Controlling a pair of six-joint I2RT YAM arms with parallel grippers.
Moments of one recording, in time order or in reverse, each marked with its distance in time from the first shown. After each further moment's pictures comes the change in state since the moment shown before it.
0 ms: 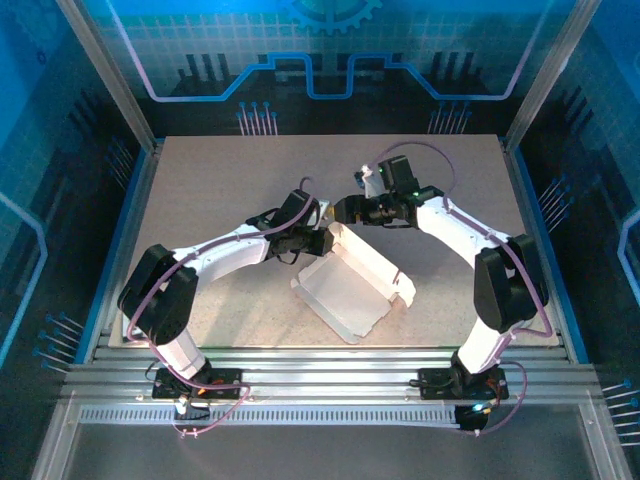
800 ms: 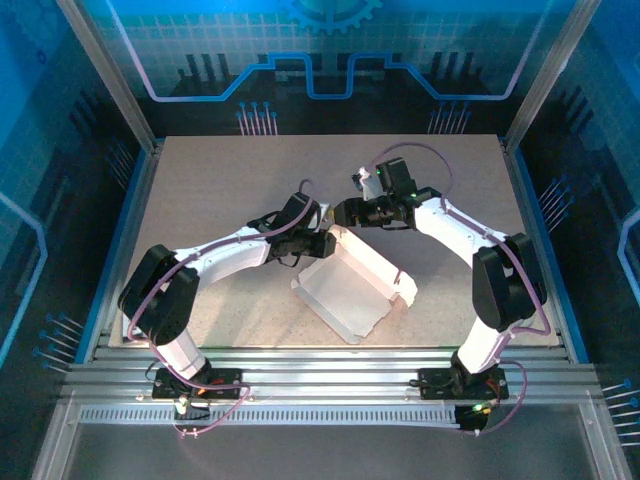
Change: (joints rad) left arm -0.010 0.000 -0.021 0.023 0.002 -0.047; right arm 0.010 0.010 -0.005 0.001 0.018 -0.035
